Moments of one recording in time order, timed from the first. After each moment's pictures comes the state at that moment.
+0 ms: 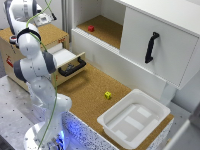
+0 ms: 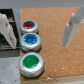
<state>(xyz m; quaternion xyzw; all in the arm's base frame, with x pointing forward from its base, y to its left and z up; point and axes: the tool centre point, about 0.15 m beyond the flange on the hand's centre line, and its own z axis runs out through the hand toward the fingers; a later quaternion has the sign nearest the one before) 0.176 0.412 0.558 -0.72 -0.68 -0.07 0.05</state>
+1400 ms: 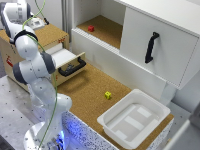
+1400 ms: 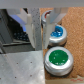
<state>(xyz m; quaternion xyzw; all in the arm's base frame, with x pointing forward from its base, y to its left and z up) 0.124 0.439 0.516 -0.72 -0.69 -0.04 0.06</state>
